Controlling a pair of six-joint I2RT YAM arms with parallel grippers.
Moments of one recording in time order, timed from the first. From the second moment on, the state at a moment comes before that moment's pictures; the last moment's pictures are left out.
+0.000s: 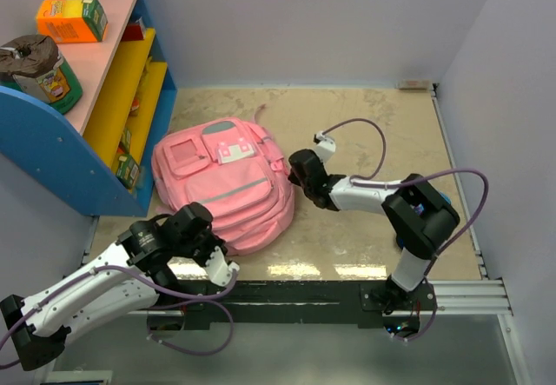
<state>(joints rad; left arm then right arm) -0.88 0.67 0.66 -1.01 0.14 1.32 0.75 1.71 0.88 0.18 0.53 0.94</state>
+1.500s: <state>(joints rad) -0.87 0.66 0.65 -1.06 0.11 1.26 0.71 2.07 1.30 0.25 0.26 0.50</state>
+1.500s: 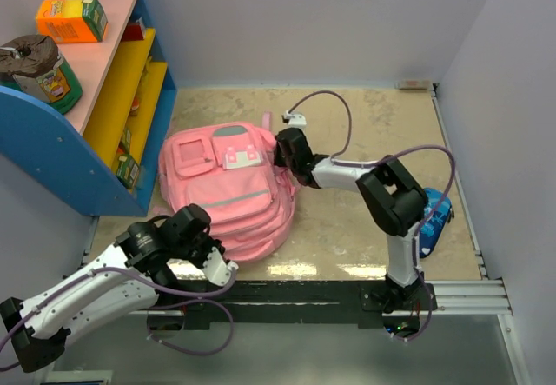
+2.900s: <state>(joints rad) -0.86 1.08 0.85 -0.66 0.18 1.15 0.70 1.26 0.78 -0.03 0.22 -0.27</state>
